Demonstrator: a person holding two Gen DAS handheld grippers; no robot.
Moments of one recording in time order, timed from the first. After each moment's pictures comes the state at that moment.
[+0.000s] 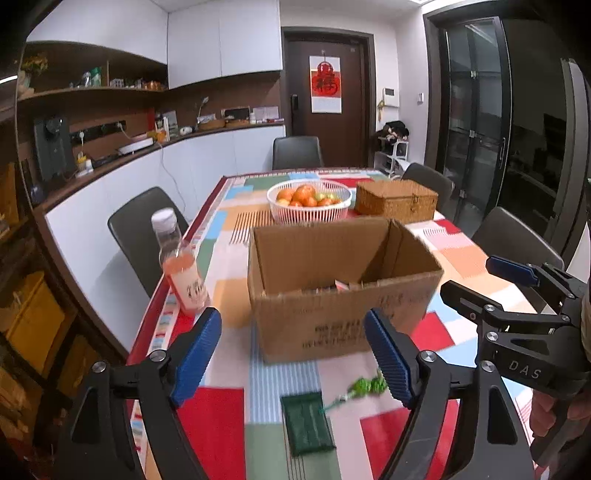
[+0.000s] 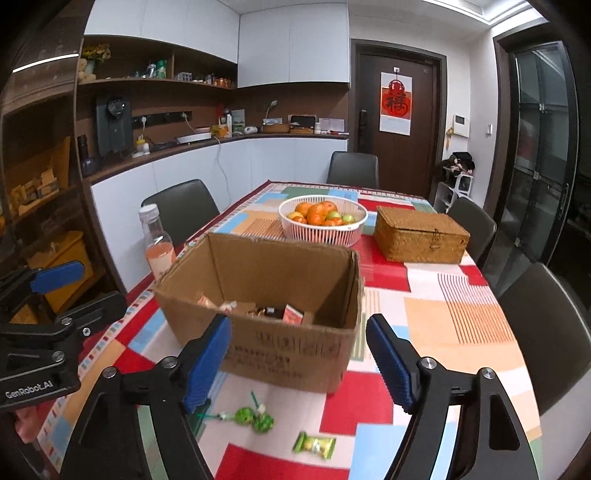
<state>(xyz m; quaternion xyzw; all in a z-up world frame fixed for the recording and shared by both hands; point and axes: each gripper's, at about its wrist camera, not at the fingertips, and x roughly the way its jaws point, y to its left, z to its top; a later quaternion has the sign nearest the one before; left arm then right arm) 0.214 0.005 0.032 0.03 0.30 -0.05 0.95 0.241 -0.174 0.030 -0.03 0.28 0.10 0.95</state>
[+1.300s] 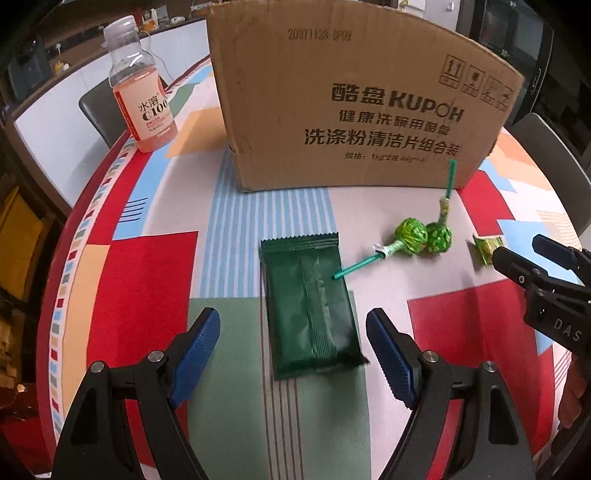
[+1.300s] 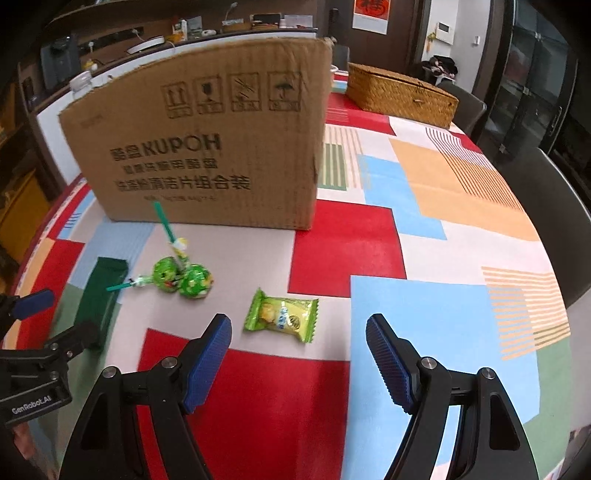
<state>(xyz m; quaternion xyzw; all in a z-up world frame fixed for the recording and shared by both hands) 0.240 0.004 -0.137 0.02 0.51 -0.04 0.86 0.249 -0.197 -0.116 -0.04 0.47 0.02 0.88</state>
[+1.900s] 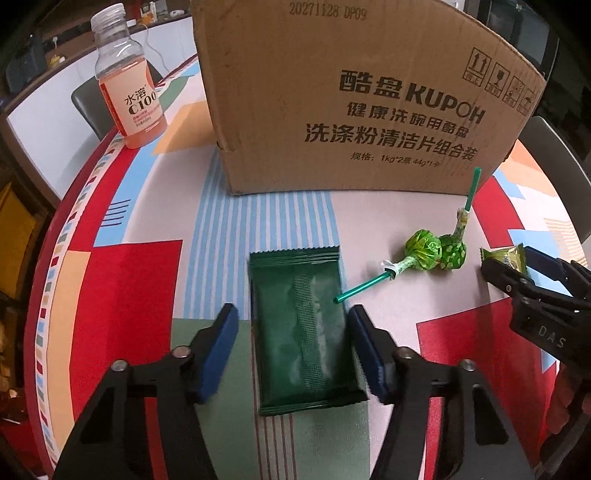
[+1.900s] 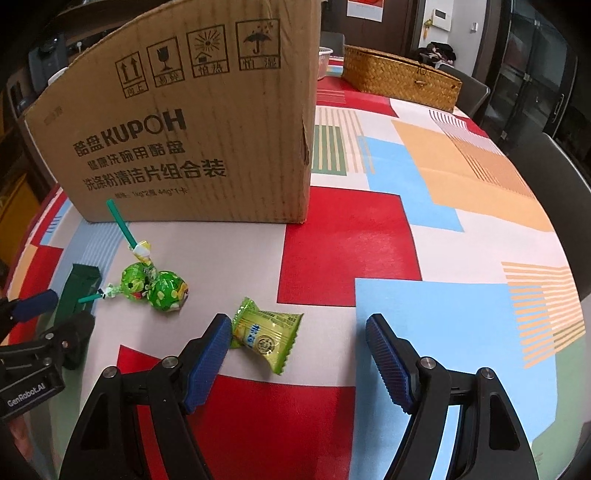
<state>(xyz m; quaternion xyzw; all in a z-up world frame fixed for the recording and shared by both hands) 0.261 0.005 -0.151 0.01 0.51 -0.04 0.86 0.270 -0.200 -0.140 -0.02 0.48 0.02 0.87</state>
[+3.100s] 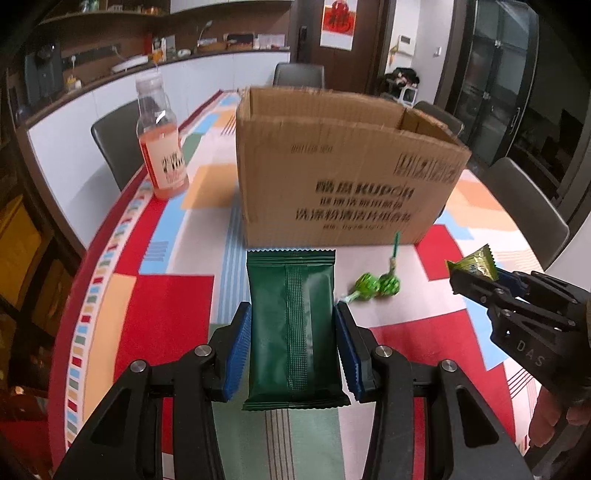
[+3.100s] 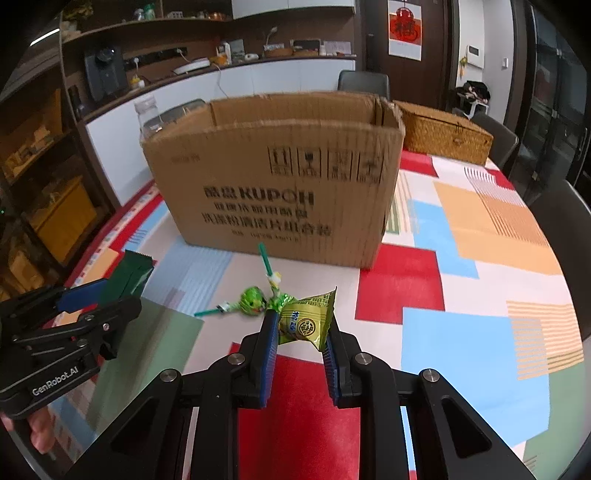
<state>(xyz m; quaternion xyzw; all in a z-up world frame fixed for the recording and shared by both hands) 0.199 0.013 -0.065 -0.01 0.42 -0.06 0.90 0.224 -0.165 -0.071 -0.02 0.42 0.11 0.90</state>
